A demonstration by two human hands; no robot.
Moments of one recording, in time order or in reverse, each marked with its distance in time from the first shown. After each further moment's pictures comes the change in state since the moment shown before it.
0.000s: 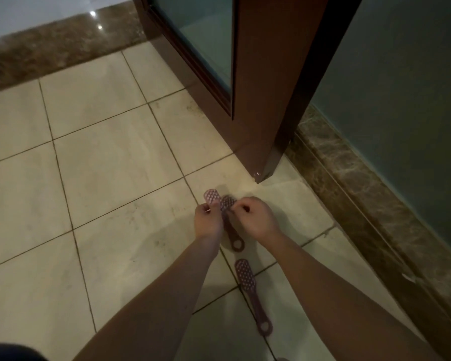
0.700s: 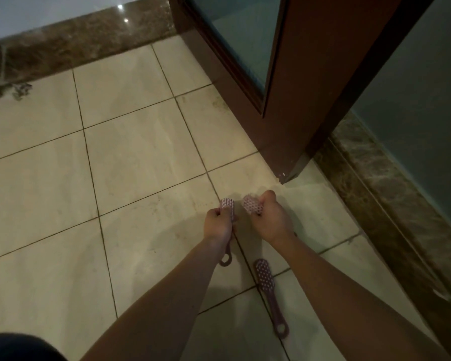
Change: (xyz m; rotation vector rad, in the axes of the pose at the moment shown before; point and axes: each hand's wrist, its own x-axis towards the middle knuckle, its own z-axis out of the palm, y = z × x) left_hand 0.008 -0.006 -0.029 0.090 -0.040 -0.056; right_hand 0.000 -0.011 0.015 -0.225 0.029 0.098
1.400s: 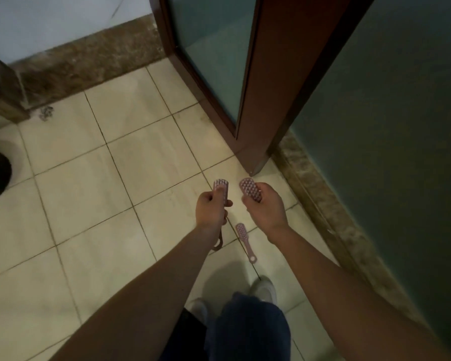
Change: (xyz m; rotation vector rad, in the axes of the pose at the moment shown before) left_hand -0.232 0.157 -0.083 -0.044 -0.086 0.043; right_hand -0.184 -0.148 -0.212 0.441 0.065 0.122
